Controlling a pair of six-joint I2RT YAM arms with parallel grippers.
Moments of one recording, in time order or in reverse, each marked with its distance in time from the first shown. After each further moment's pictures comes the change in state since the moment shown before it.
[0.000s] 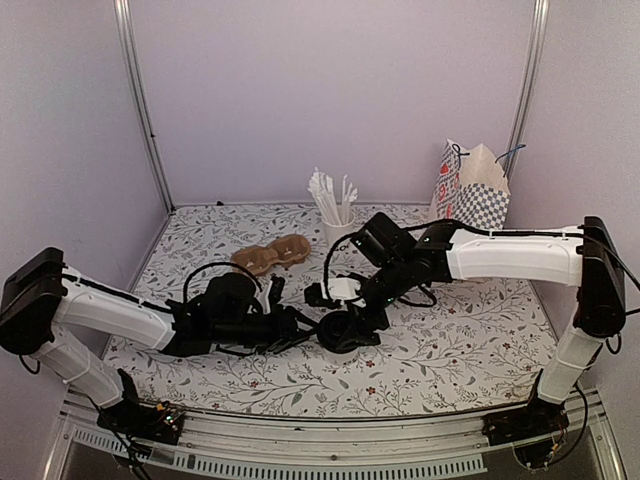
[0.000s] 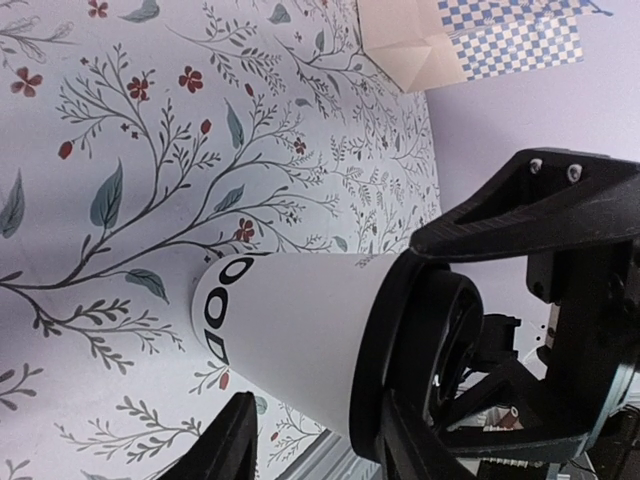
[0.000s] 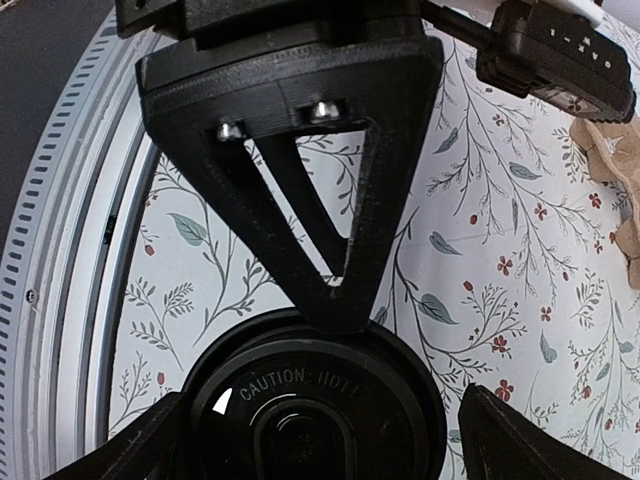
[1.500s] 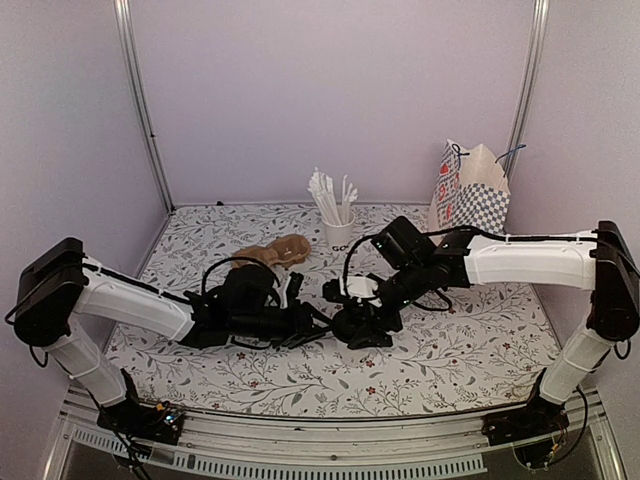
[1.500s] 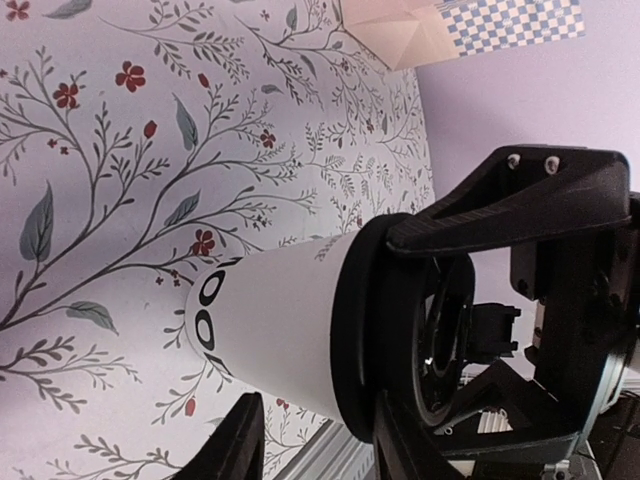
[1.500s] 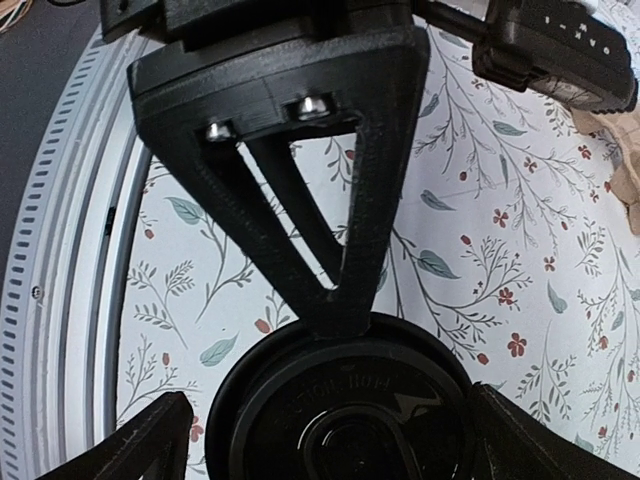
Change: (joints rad) left arm 0.006 0.119 0.116 -0.013 0.067 0.029; right arm -0.055 -0.080 -0.122 0.042 -0.047 0.075
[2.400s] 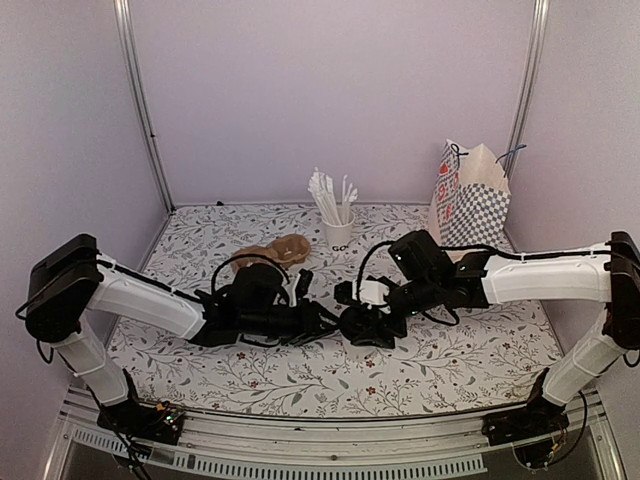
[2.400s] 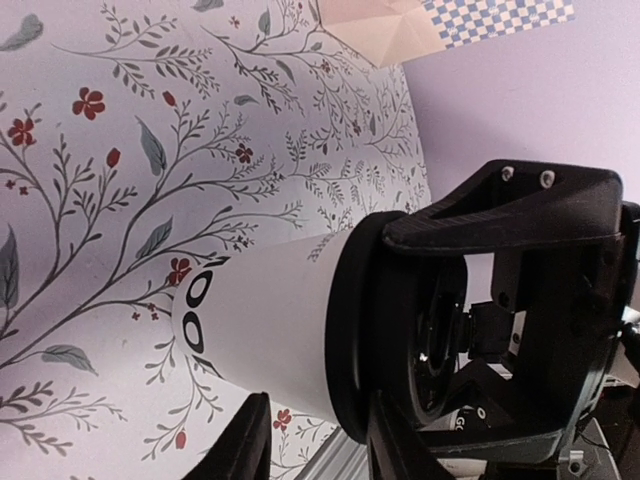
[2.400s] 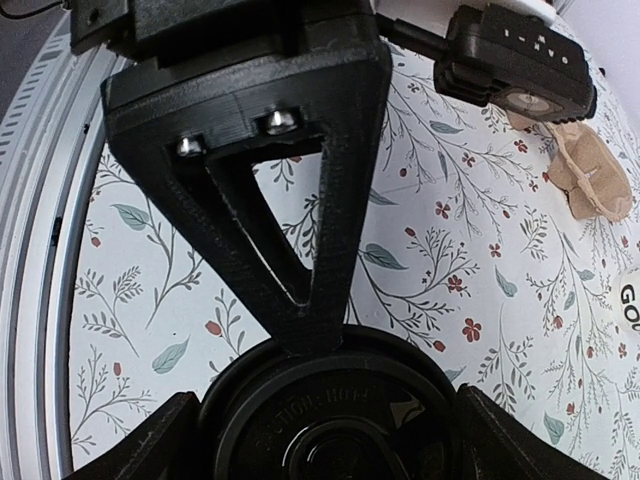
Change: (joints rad) left arm -0.001 0.082 0.050 0.033 0.017 0.042; right arm 0.011 -0.114 -0.227 0.288 0.116 0.042
